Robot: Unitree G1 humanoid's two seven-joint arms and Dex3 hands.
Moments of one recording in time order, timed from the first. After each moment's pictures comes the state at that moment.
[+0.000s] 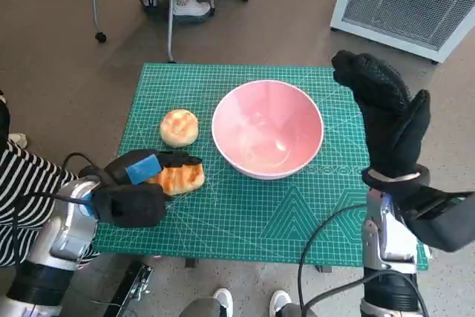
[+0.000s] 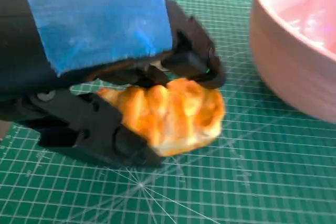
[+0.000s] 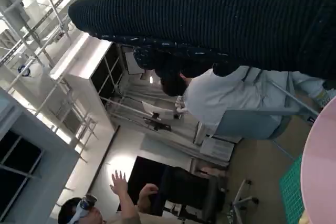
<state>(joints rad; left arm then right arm) -0.32 0.69 -0.22 0.16 0.44 -0.06 -0.46 -0.45 -0.11 -0.12 0.13 0.27 -0.42 0.31</state>
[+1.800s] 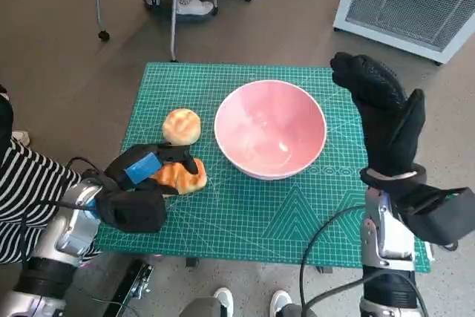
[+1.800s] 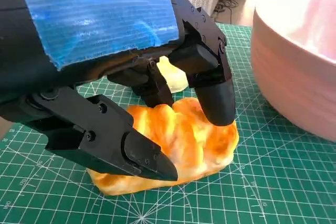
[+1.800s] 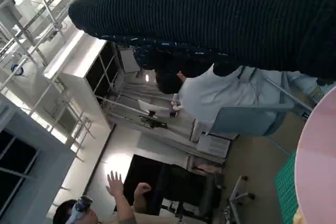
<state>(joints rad) -0.34 0.67 -0.22 0.31 0.46 -0.26 -0.28 -0.46 -0.11 -0.12 0.18 0.27 -0.44 0.32</state>
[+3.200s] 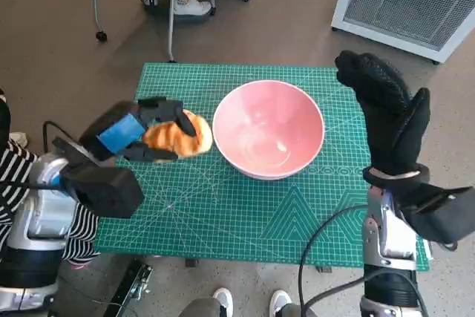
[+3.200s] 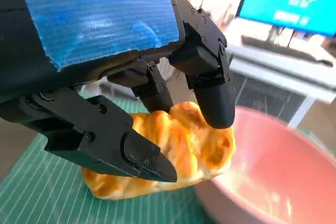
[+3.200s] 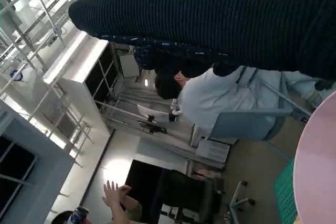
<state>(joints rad) -0.49 0.67 -0.03 0.09 0.33 -0.22 -0.40 -0.47 -0.11 -0.14 0.19 0.27 -0.45 0.32</state>
